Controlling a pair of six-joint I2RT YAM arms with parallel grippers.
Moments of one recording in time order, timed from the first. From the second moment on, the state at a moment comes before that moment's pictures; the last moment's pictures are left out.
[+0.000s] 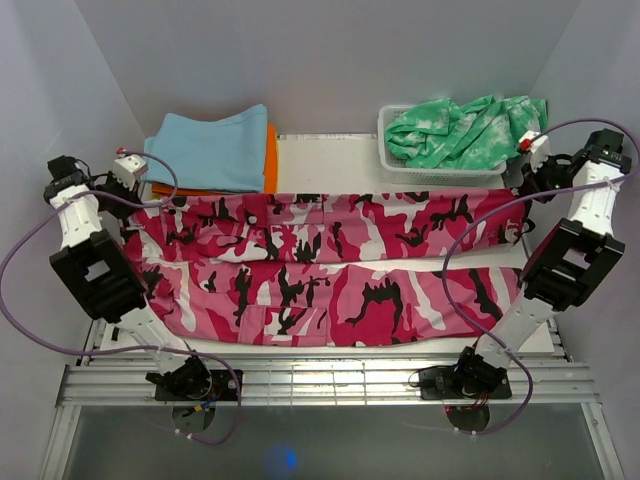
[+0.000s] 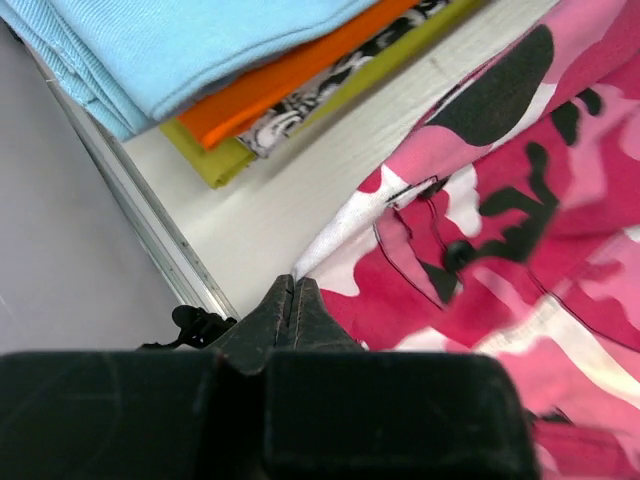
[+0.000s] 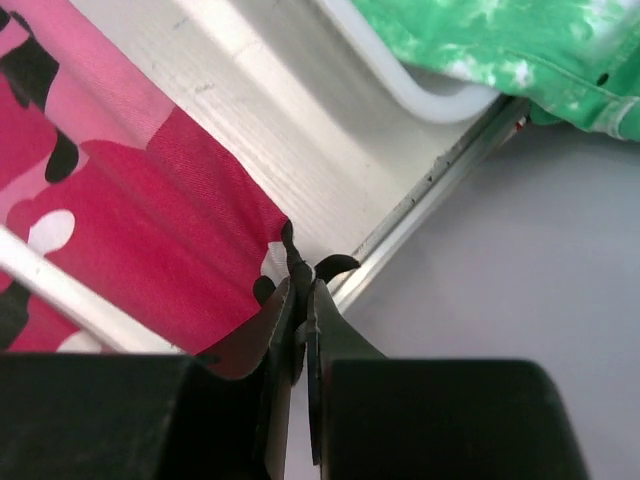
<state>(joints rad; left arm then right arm) 0.58 1.89 1.65 -0.83 0.71 1.11 -0.50 1.94 1.84 -1.00 -0.68 -1.24</state>
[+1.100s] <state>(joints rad) 0.78 1.75 1.25 -0.91 0.61 1.12 -0.65 1.70 1.46 -1.08 -0.62 -1.63</state>
